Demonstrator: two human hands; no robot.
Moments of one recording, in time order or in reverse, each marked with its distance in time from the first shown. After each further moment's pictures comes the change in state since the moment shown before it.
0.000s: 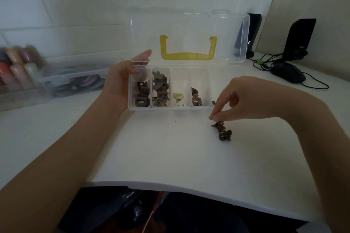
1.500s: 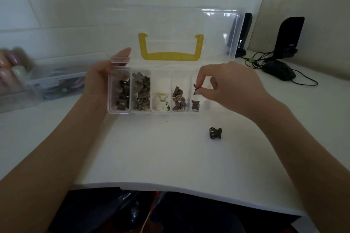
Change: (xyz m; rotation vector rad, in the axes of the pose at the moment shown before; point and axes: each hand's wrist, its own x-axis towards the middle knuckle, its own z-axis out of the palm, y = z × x) left_hand -0.011 0.010 0.003 -0.019 0.009 0.092; right_hand 0.016 0.002 0.016 -0.203 0.551 0.061
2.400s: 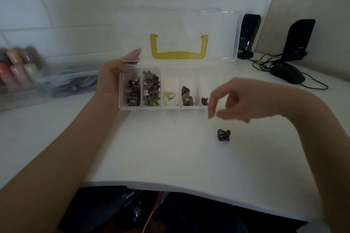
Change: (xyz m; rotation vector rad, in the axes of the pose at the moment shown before) left_hand 0.005 -0.002 -0.003 -0.035 0.095 -0.024; right_hand -0.006 0.002 -0.028 0.385 -0.654 0.012
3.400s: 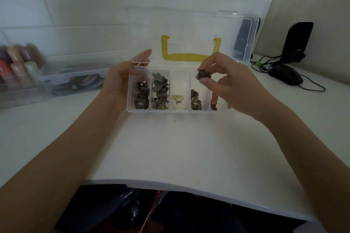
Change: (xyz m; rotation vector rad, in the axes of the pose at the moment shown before) left_hand 0.007 -0.006 -0.004 0.087 -0.142 -0.074; right_hand 0.025 0.003 0.021 0.255 0.620 -0.184
